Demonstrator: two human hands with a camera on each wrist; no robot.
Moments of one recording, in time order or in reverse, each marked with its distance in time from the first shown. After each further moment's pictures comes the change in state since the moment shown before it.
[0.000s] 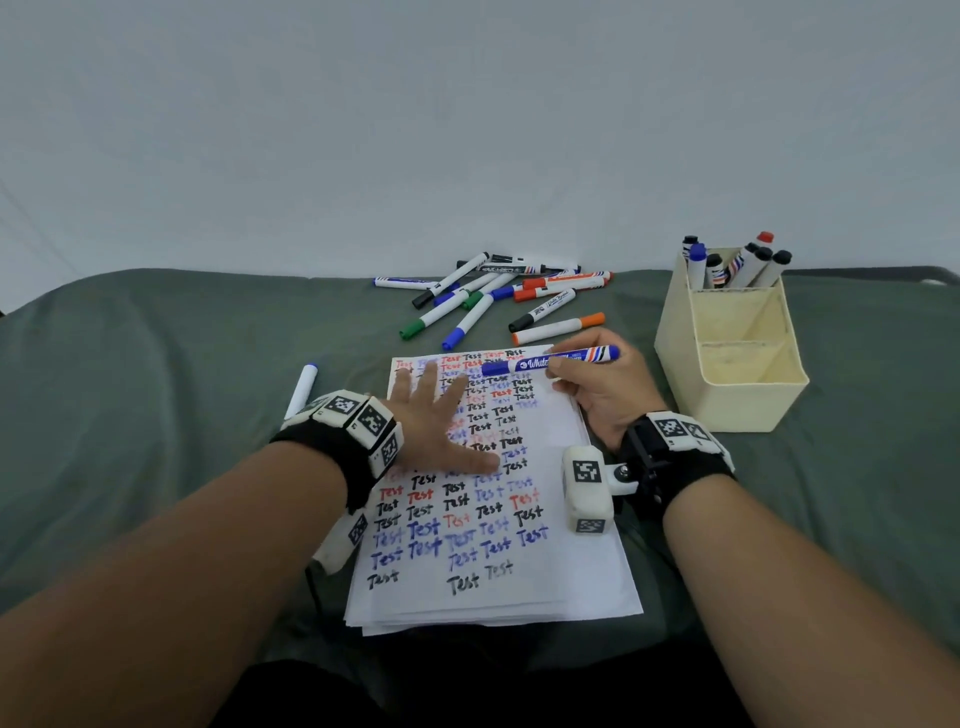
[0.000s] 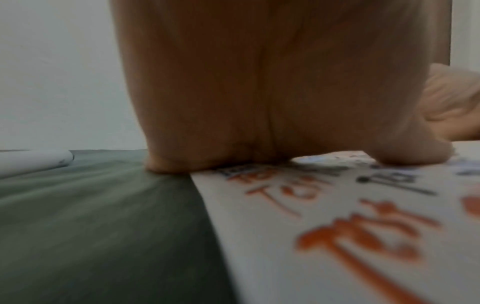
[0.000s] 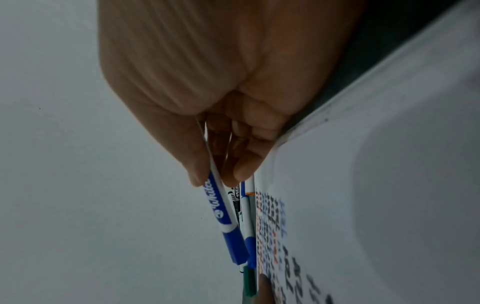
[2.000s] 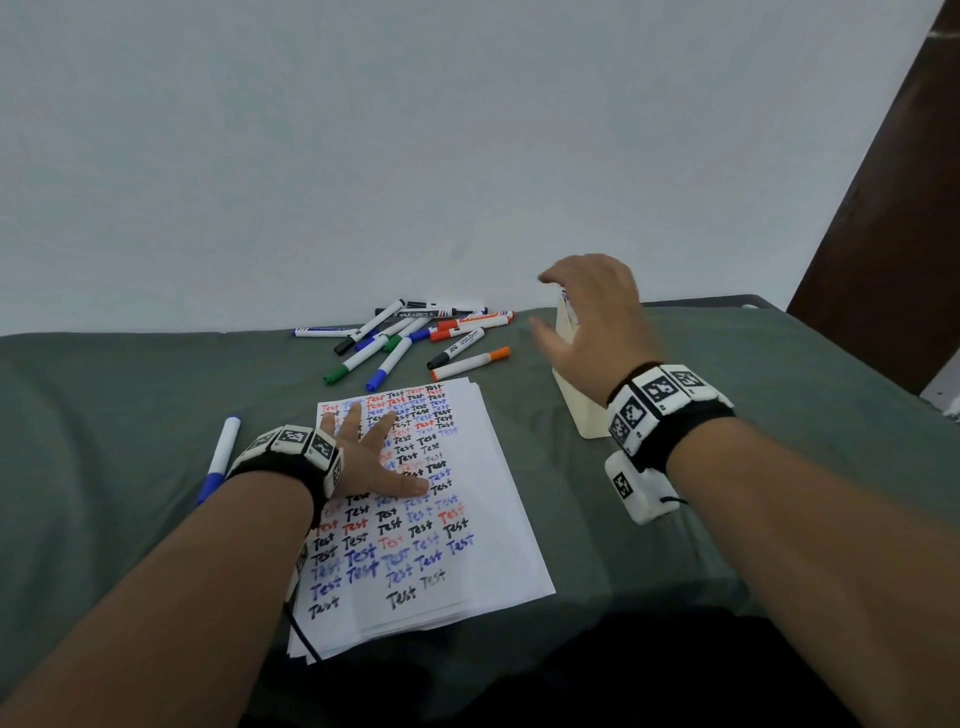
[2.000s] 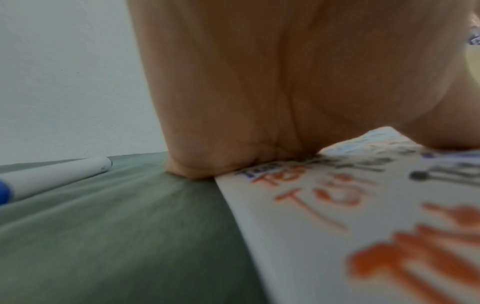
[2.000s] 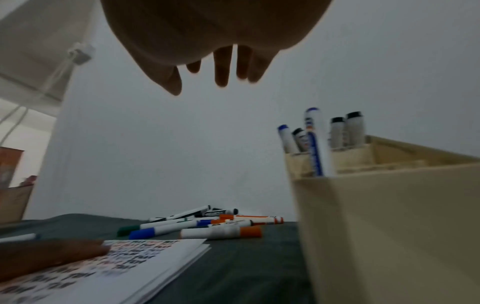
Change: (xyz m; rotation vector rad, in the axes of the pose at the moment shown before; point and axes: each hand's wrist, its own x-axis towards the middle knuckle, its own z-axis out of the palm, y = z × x) left_hand 0.020 -0.003 0.002 -0.036 0.009 -0.013; right_hand -0.042 -0.123 -0.041 -1.323 0.237 -0.896
